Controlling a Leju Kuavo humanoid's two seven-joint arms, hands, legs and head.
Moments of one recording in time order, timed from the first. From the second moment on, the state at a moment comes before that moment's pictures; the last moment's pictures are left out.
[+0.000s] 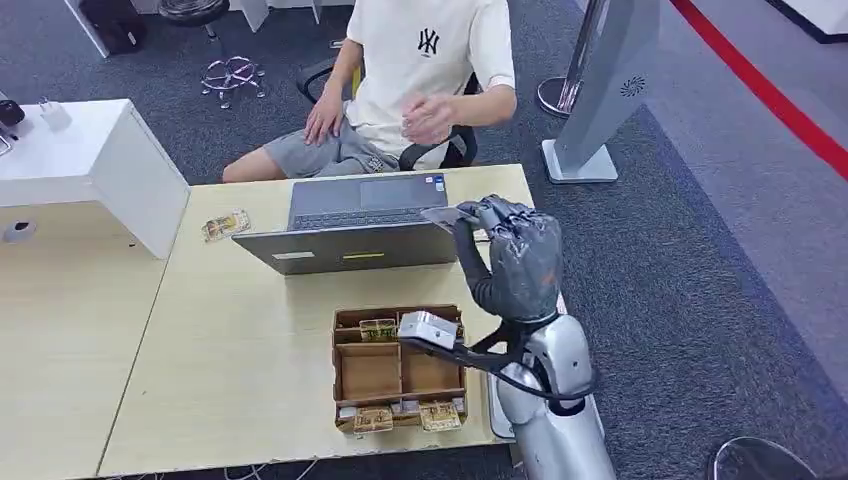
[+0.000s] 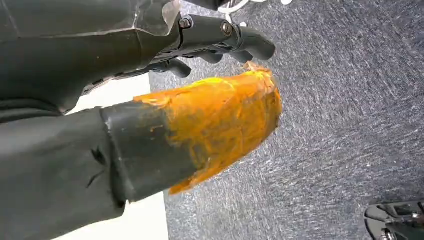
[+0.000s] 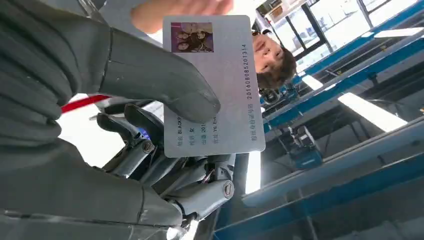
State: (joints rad) left arm -0.09 -0.22 0.82 -0.20 -1.44 0.15 0.23; right arm -0.24 0.28 0.21 -1.57 1.27 -0.69 -0.46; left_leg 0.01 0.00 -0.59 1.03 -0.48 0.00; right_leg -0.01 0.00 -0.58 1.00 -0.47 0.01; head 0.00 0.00
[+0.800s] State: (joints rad) left arm -0.11 -0.23 0.81 -0.20 -1.48 0.13 0.24; right arm -0.39 0.27 0.32 -1.39 1.48 -0.69 -0.23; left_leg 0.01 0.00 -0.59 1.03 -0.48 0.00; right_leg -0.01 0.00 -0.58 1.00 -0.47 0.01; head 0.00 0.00
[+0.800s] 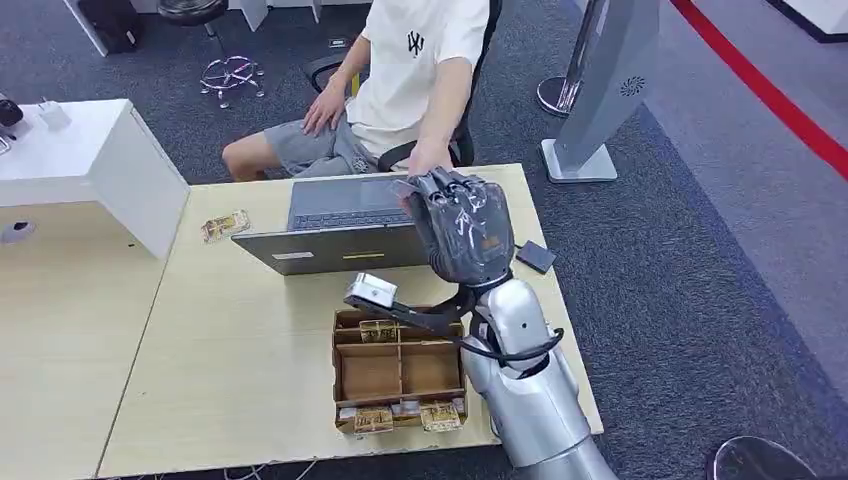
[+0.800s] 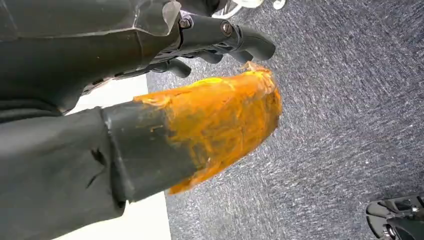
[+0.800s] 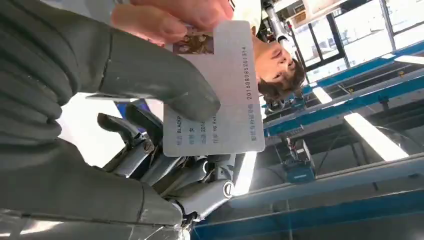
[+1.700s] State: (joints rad) left arm -0.09 -0.23 0.84 -0.20 -1.44 0.15 0.24; right arm -0.05 0.26 0.31 -1.68 1.27 -0.69 -0.60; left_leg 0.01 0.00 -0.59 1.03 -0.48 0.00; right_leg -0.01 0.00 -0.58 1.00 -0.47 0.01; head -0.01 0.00
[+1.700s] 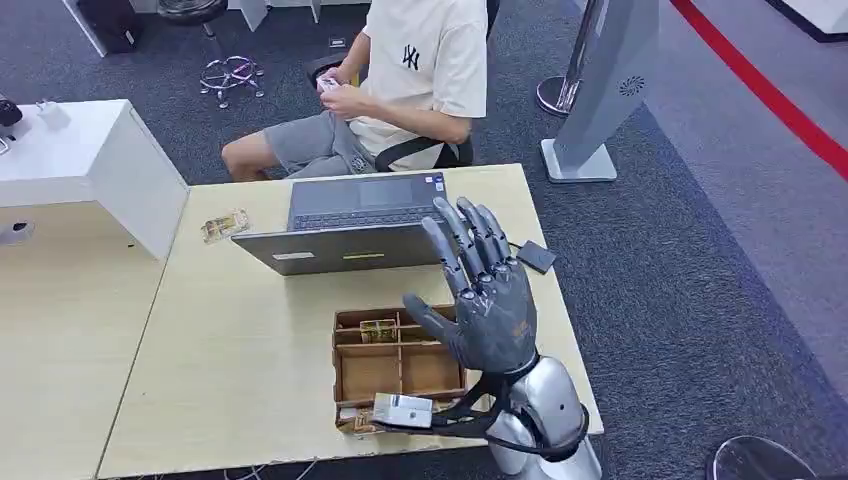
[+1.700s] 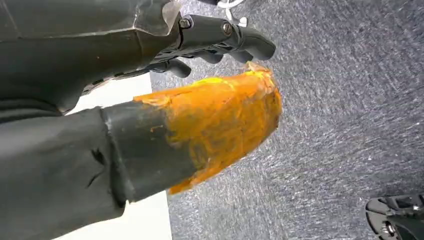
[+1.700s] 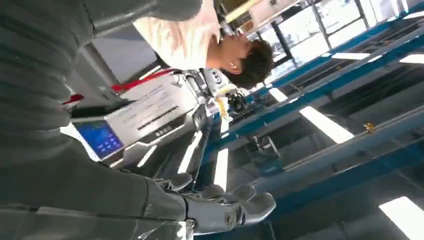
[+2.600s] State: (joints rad) left arm -0.09 -0.23 0.86 -0.20 -1.42 0.16 0.24; right arm 0.09 0.25 0.32 -1.66 1.35 -0.69 -0.41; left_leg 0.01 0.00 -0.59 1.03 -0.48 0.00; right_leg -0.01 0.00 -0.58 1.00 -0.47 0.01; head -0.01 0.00
